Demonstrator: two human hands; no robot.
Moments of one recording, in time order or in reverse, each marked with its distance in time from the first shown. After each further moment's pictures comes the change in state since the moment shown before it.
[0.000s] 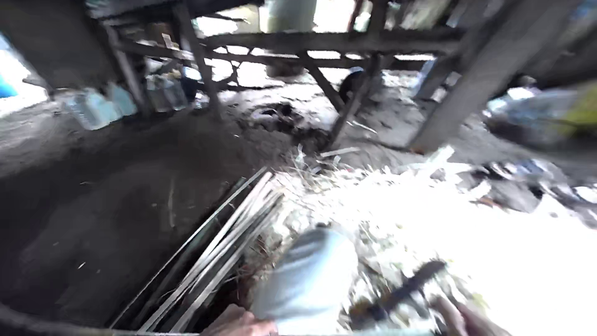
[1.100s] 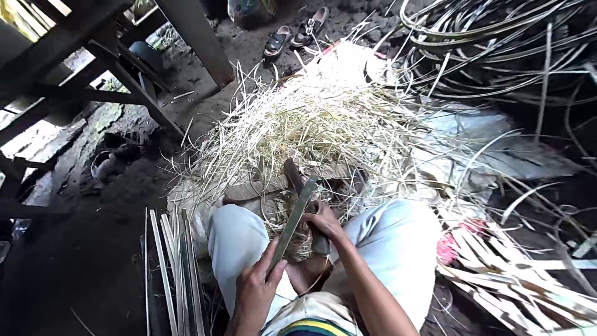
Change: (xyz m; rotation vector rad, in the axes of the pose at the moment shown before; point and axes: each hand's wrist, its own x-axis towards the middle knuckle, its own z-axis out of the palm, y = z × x) left_hand 0.136 0.063 0.057 -0.113 0.179 0.296; right_hand -0.064 0.085 0.099 0.556 0.056 1.058
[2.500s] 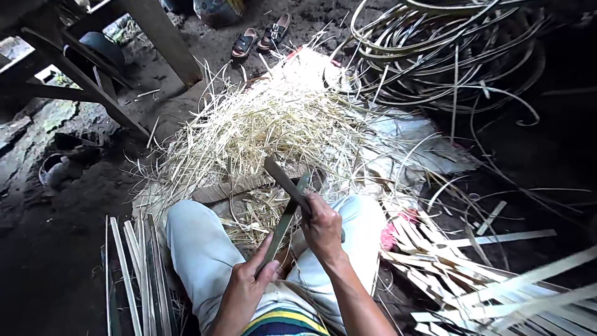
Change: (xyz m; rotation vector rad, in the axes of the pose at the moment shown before) left_hand 0.011 0.044 0.025 -0.375 -0.271 -0.057; right_hand -0.098 -0.049 -0.045 -0.374 0.797 -0.824
